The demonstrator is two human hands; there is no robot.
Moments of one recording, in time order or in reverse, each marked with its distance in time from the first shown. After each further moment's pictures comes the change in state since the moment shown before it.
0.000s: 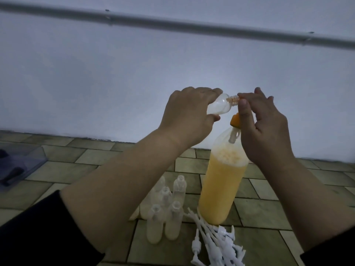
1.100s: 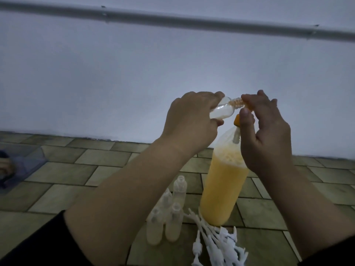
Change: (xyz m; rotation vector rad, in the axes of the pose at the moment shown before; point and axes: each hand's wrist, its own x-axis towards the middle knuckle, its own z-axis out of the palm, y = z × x) left_hand -0.006 0.011 0.006 -0.108 -0.013 -0.075; right_hand -0.010 0.011 0.007 -0.049 0.036 0.025
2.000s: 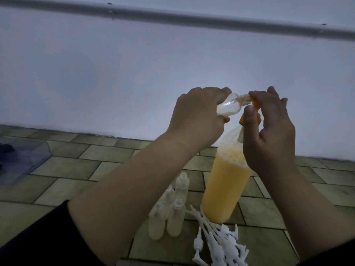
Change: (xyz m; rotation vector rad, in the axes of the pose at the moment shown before) left_hand -0.001 0.005 -0.005 -0.017 -0.005 -0.002; right_hand -0.004 -0.006 0.001 0.018 0.071 -0.064
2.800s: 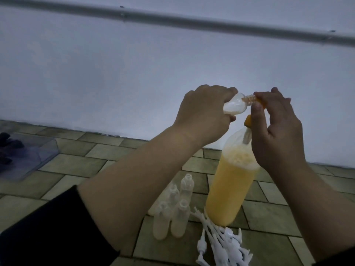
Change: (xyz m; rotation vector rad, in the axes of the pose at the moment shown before) left_hand 0.008 -0.011 -0.003 0.077 -0.003 0.056; right_hand 0.008 -0.004 -0.004 0.004 -0.056 0.014
